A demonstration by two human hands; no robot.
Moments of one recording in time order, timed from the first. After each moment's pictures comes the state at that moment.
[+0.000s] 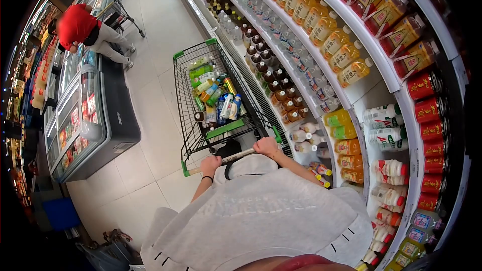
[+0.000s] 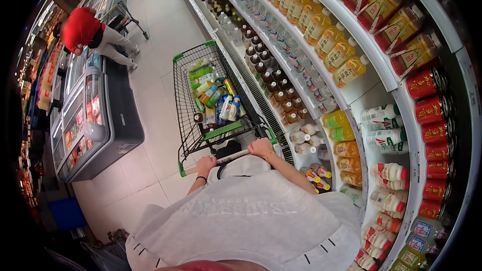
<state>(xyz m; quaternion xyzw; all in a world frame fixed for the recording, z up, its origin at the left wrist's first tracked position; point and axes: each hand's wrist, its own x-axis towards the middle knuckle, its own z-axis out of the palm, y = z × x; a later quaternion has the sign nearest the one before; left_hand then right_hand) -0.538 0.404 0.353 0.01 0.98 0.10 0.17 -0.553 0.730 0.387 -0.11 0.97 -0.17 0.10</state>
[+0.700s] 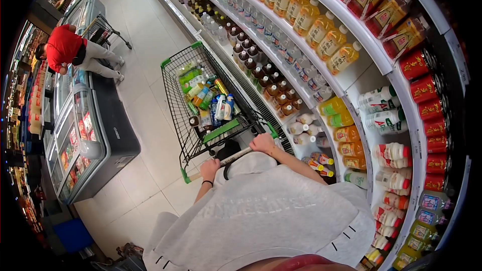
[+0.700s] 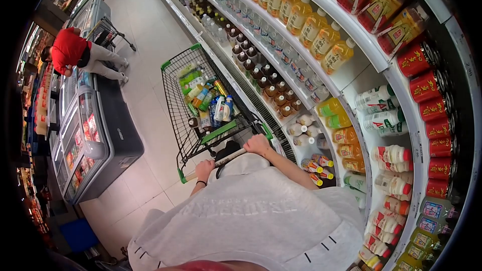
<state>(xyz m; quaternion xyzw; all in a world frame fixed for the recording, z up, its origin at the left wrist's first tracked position) -0.537 0.391 0.319 0.09 0.99 0.06 0.10 -0.557 0.731 0.386 -0.09 0.97 -0.17 0.11</state>
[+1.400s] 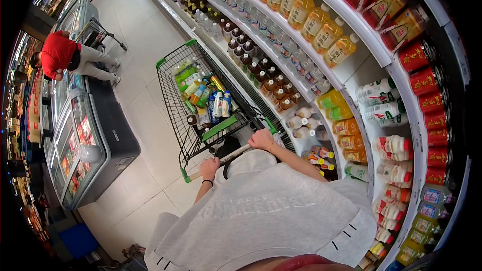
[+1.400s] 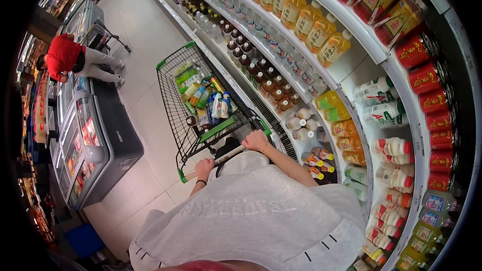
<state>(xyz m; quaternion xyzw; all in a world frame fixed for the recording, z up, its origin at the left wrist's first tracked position) -0.540 0.393 0.329 0.08 0.98 0.08 0.15 -0.556 0.730 0.379 -0.09 0.98 -0.17 0.07</state>
